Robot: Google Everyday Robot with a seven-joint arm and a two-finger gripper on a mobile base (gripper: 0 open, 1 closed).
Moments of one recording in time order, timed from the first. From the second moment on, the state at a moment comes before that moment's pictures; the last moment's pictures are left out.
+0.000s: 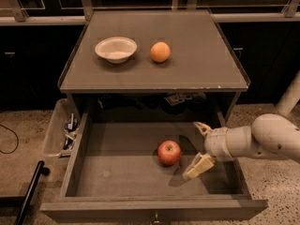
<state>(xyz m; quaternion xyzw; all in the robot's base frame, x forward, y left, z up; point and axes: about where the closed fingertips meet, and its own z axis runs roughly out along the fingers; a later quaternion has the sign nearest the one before) 0.499 -0.149 0.655 -0.53 0.74 0.20 0.37</state>
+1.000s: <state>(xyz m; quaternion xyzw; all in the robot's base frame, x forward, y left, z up) 0.511 -0.261 0.769 -0.56 0.70 0.11 0.43</state>
